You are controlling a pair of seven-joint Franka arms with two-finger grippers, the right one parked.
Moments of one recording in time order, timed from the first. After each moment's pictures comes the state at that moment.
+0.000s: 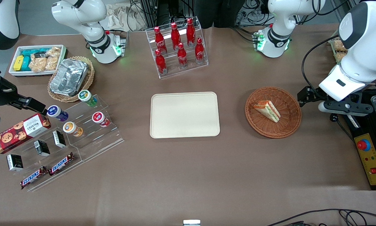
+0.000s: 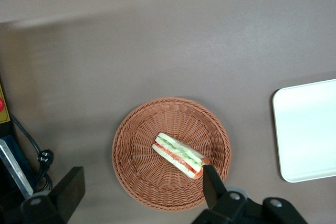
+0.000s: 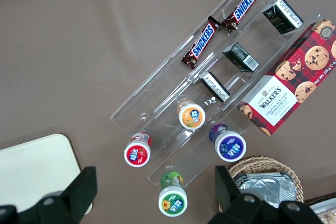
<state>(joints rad) -0.04 -0.01 -0.10 -1.75 0.00 1.80 0.00</state>
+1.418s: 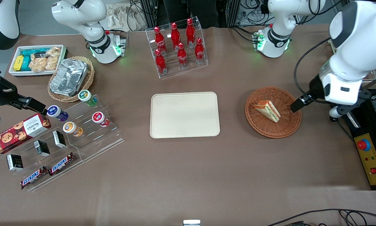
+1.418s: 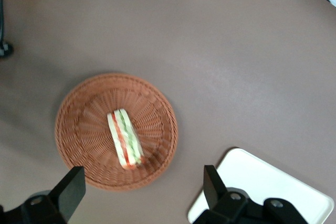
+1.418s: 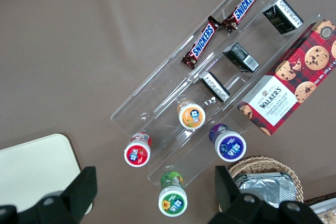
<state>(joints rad) -0.10 0.00 -0.11 -1.77 -0.03 1.80 -0.81</state>
